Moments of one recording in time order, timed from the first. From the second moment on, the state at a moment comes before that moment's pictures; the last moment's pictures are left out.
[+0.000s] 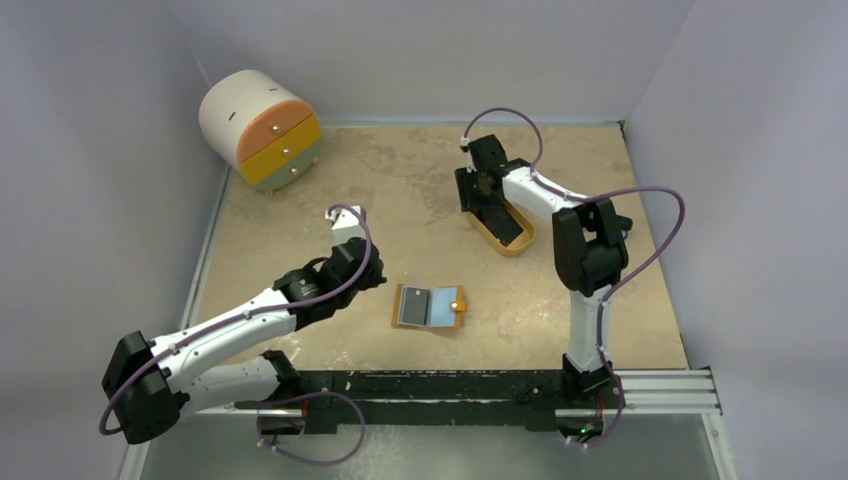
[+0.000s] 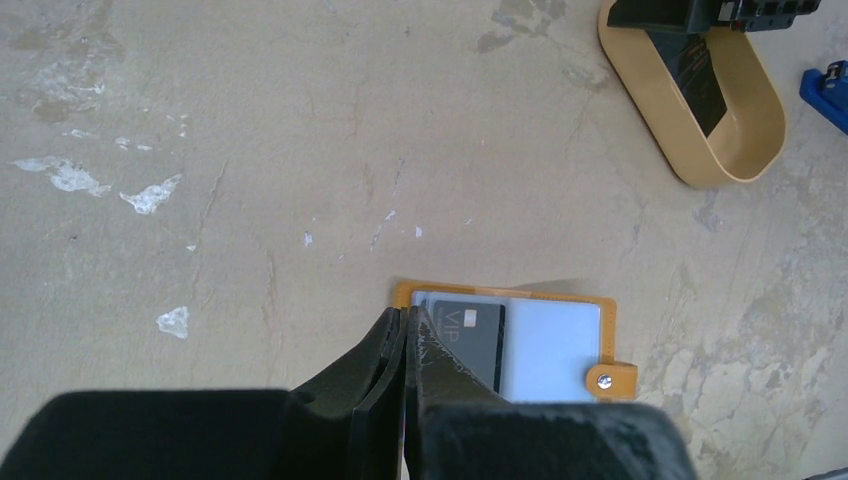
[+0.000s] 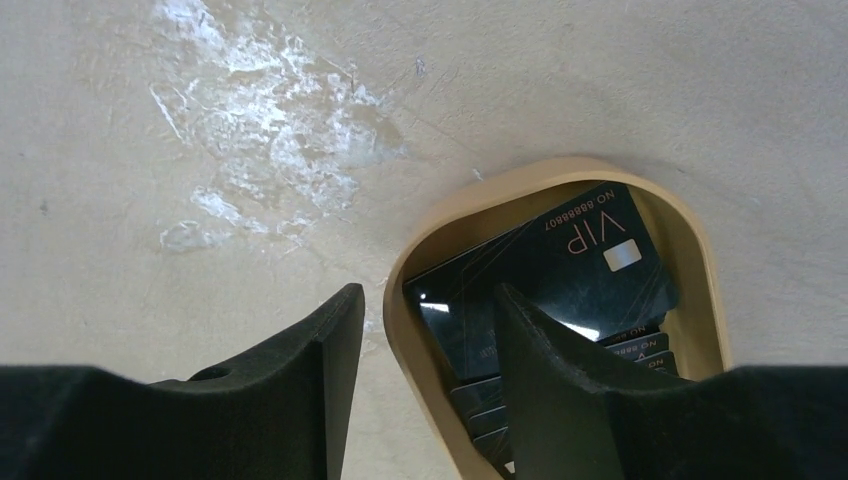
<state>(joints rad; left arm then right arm) -0.87 1.04 0.72 -0.36 -0.50 -0.80 0.41 2.04 1.55 -0.49 0.03 0.18</state>
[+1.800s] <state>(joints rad) -0.87 0.96 0.54 -0.31 -0.45 -0.89 0.78 1.78 1.15 -0.39 0.16 -0.28</state>
